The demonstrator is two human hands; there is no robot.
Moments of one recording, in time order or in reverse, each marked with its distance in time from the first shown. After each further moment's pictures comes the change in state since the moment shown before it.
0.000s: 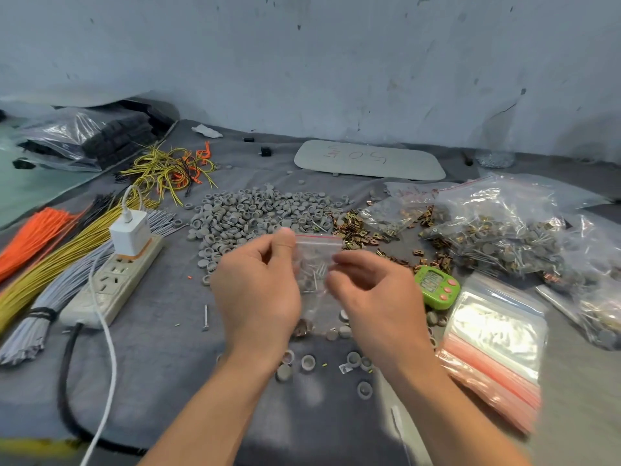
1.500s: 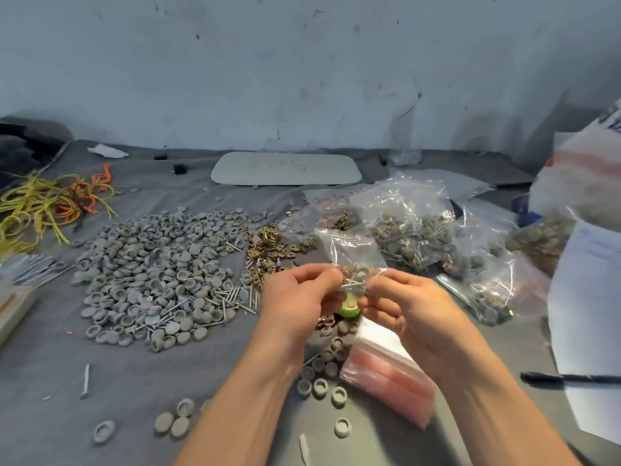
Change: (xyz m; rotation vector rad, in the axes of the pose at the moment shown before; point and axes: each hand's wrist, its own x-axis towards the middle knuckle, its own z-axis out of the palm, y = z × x) left_hand -0.042 0.050 0.112 -0.502 -0.702 -0.600; right_hand 0.020 0.025 -0.143 0.592 0.049 0.515
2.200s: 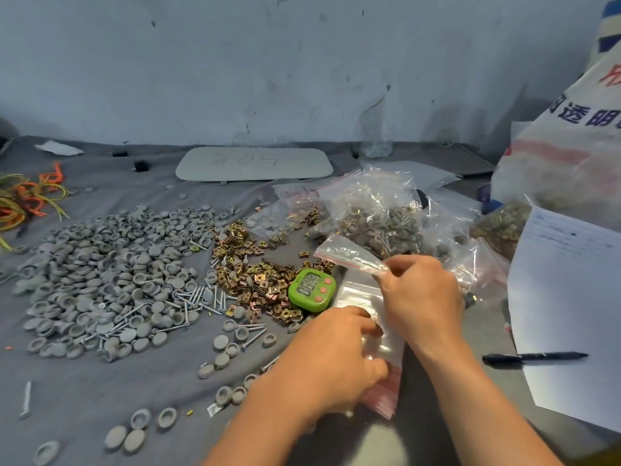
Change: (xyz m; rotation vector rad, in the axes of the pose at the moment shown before) left_hand -0.019 -0.038 0.044 1.260 -0.502 0.337; right_hand 0.016 0.002 -0.043 -1.105 0.725 -0.314
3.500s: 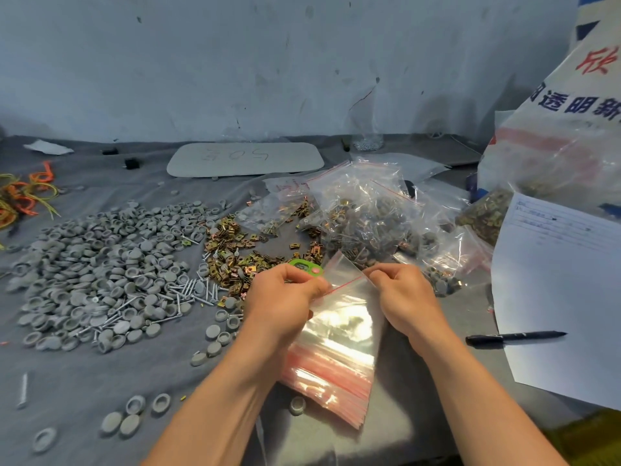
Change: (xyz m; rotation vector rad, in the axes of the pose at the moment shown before) left_hand -0.001 -0.008 -0.023 -0.957 0.448 -0.491; right_hand 0.009 0.037 0.013 0.248 -0.306 0.009
